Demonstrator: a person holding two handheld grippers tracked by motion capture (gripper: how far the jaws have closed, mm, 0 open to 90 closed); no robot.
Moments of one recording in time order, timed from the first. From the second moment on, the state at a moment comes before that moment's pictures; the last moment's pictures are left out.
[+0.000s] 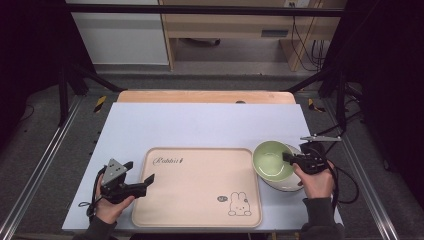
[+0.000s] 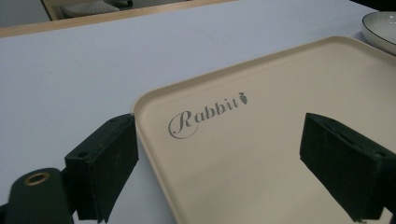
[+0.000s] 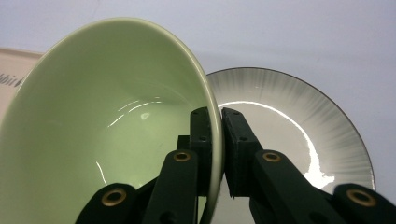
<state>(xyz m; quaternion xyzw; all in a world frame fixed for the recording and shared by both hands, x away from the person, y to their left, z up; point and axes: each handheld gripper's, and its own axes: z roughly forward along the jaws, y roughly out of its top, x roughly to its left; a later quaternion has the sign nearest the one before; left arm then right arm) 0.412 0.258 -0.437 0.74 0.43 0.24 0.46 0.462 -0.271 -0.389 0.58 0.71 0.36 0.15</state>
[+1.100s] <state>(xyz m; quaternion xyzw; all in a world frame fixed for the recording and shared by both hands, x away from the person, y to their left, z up) 0.410 0.258 -0.435 0.74 0.42 0.24 0.46 0.475 -0.193 -0.364 0.51 0.76 0.39 0.13</state>
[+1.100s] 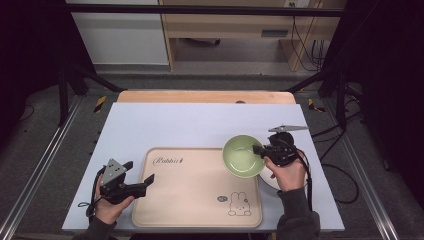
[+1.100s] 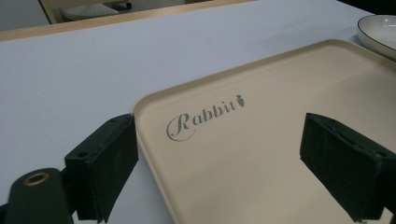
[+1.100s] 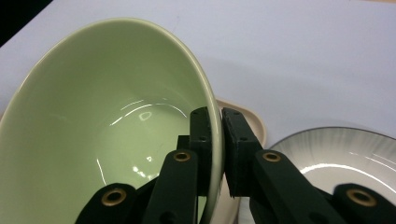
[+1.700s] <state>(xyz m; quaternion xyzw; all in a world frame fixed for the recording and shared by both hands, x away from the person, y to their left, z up) 0.409 0.258 -0.434 0.74 0.42 0.24 0.46 0.485 -0.151 -0.361 0.48 0.78 0.40 0.12</state>
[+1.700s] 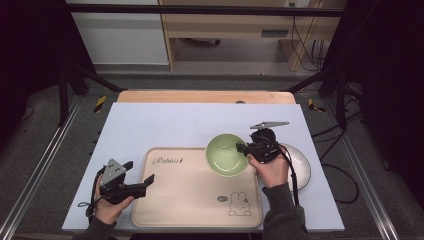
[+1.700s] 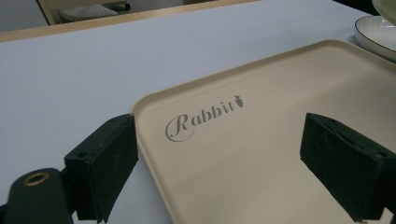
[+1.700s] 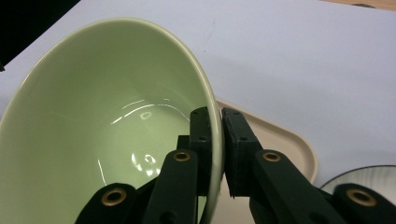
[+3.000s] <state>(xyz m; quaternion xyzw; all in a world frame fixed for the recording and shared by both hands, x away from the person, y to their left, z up) 0.408 0.259 -0.433 0.74 0.42 0.24 0.47 0.492 -0.093 -0.388 0.45 0.80 0.38 0.08</state>
